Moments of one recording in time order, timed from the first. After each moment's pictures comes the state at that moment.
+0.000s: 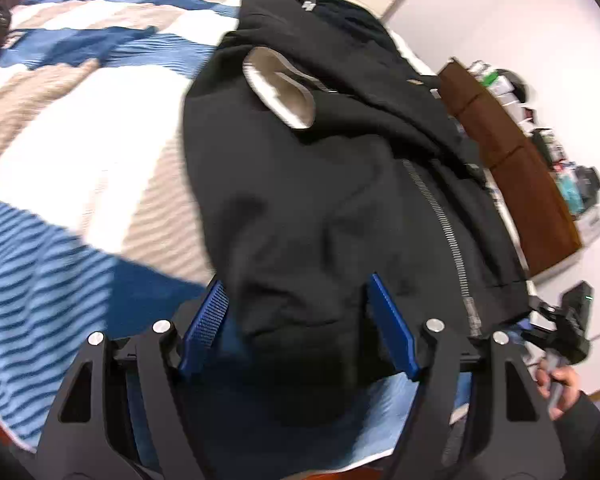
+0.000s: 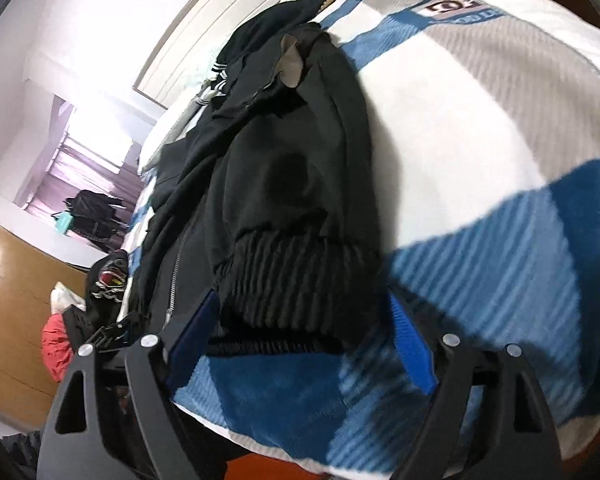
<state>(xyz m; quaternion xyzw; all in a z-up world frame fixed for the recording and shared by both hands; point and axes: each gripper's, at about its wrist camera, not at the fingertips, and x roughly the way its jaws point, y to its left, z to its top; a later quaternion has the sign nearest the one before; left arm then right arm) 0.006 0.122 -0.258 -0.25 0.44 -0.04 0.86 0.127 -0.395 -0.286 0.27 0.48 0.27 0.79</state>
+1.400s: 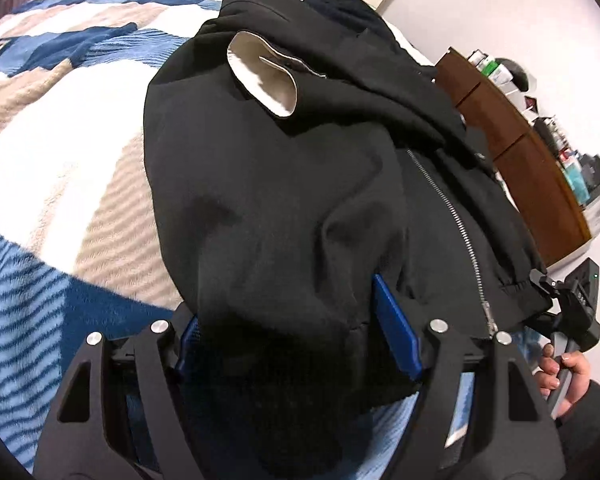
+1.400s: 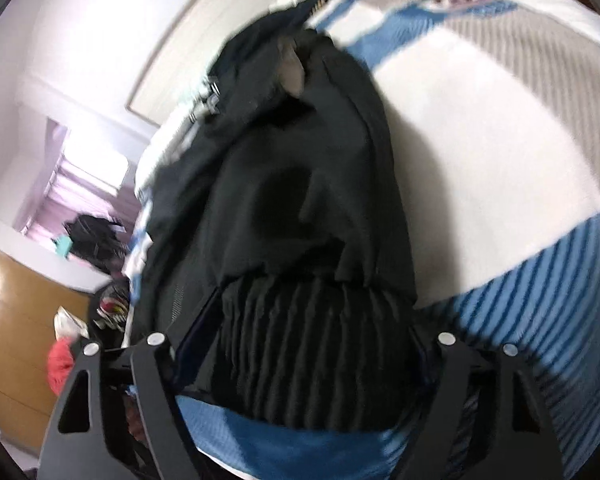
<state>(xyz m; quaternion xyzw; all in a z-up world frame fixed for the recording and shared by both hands) 0.026 0.102 -0.273 -0.22 0.45 -0.03 0.86 0.147 -0.374 -0.302 0.29 0.49 0.24 0.79</state>
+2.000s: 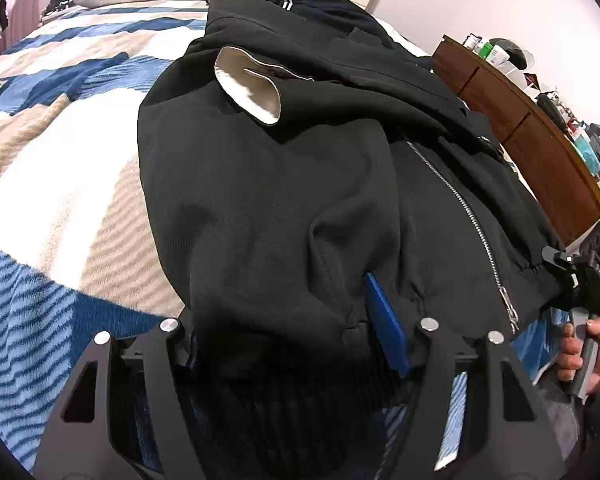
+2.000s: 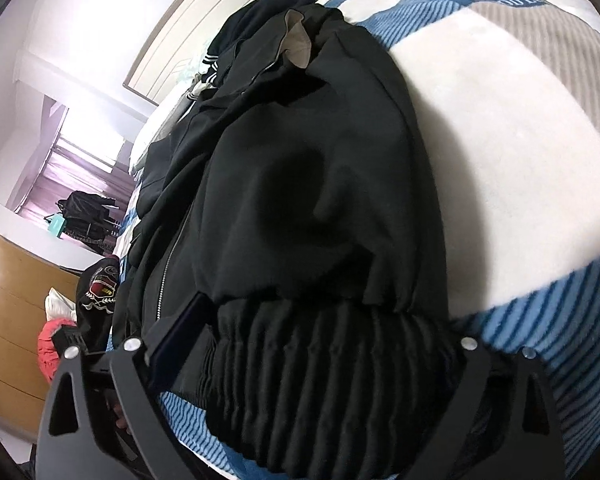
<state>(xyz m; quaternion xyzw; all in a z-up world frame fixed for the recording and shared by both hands) 0.023 0.089 -0.270 -0.16 0.44 -0.01 0.88 0.156 -0.353 -0.303 0.25 0.51 0.24 0.79</state>
